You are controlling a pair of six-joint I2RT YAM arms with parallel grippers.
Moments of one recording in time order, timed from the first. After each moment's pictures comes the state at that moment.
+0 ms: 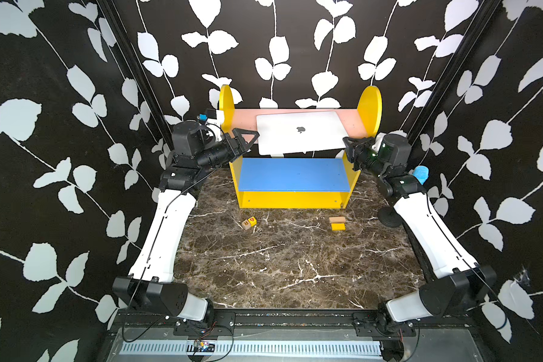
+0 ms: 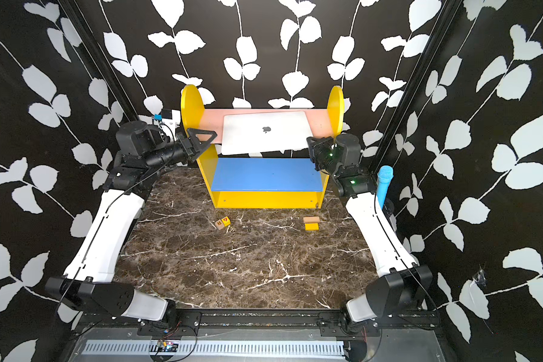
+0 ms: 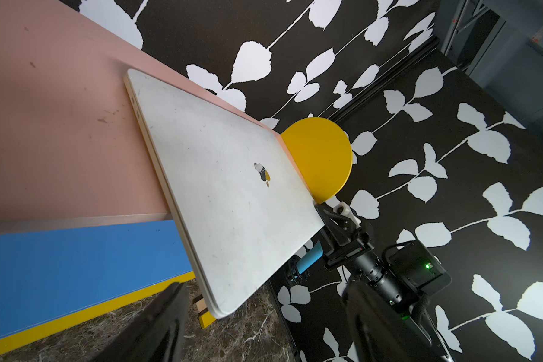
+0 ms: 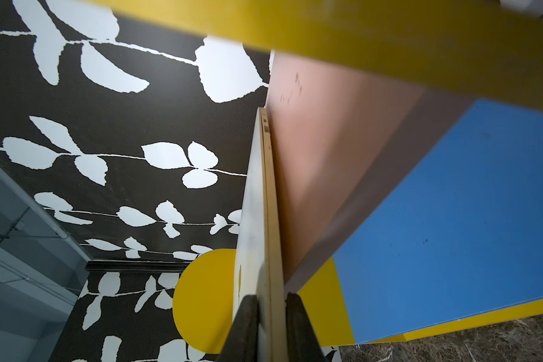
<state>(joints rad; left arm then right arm) -0.19 1.44 1.75 -0.41 0.70 -0.75 0.26 1.48 1.58 -0.20 -0.19 1.37</state>
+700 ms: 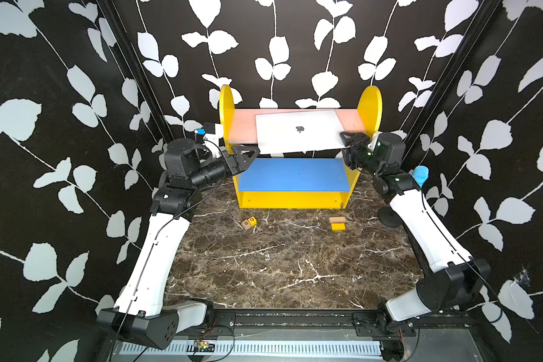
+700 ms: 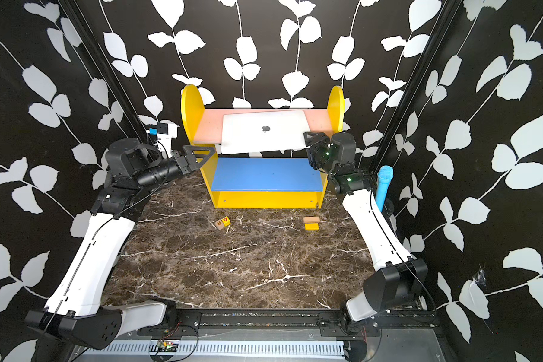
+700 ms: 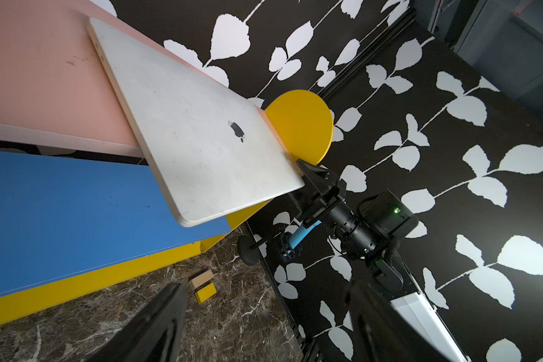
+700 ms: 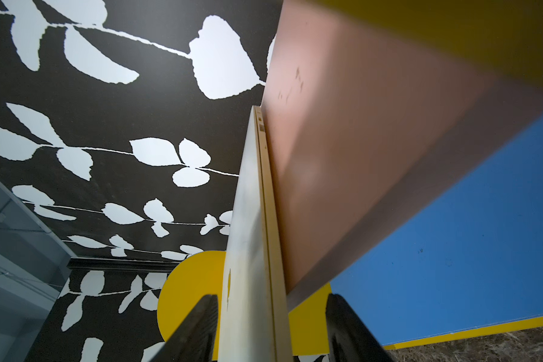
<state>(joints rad) -0.25 1.25 1.56 -0.40 0.71 -0.71 0.27 1.51 1.60 -0.19 -0.19 1.32</state>
